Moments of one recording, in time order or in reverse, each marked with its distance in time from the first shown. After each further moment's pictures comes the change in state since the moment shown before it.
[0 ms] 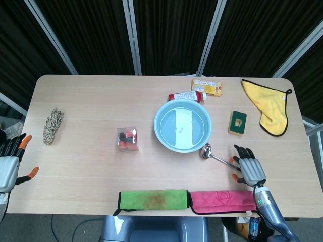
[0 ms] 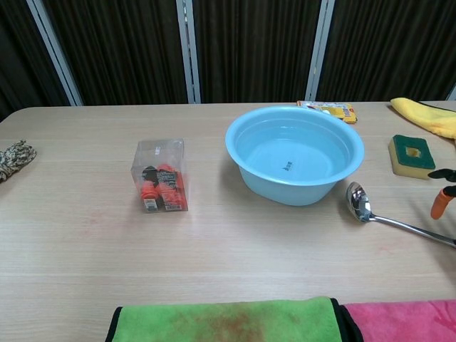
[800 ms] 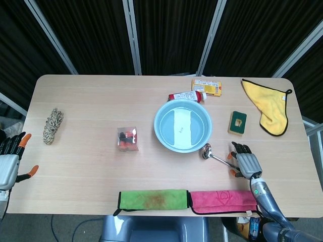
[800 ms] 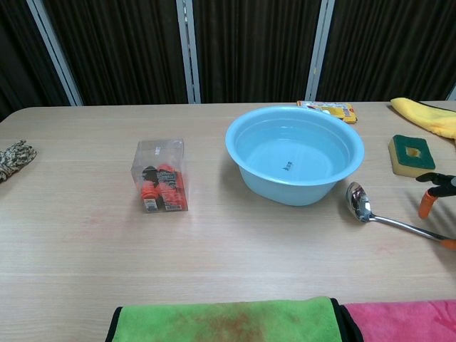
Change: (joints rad) left arm -0.014 -0.019 -0.012 0.029 -0.035 -0.025 0.004; right arm 0.080 -0.055 0.020 0.132 0.054 -0.123 0.061
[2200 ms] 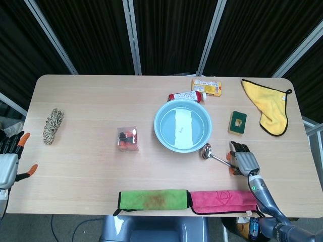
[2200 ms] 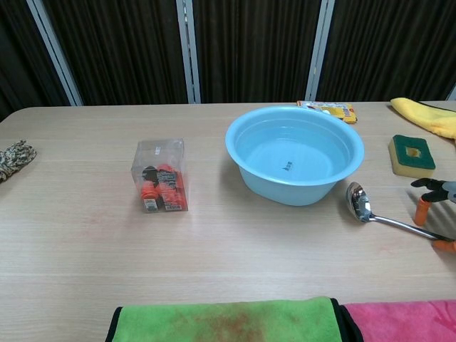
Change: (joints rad) left arm -0.004 -0.003 -0.006 0.008 -0.019 -0.002 0.006; right arm 0.035 -0.067 -0.017 0.122 0.011 -0.060 0.062
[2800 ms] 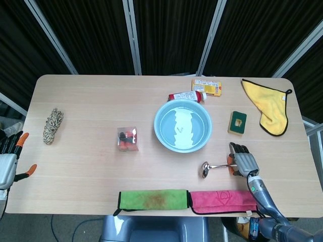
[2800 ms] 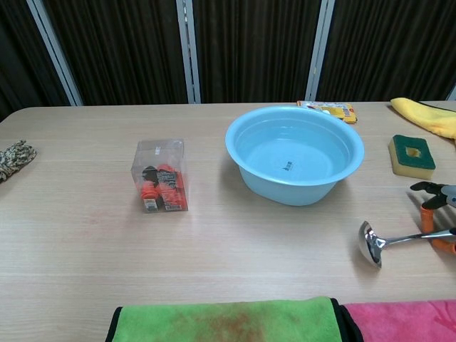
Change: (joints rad) left arm 0.004 0.006 0.001 -0.004 0.008 0.010 -0.010; right arm -0.004 -0.008 -0.001 0.014 -0.004 0.023 -0.006
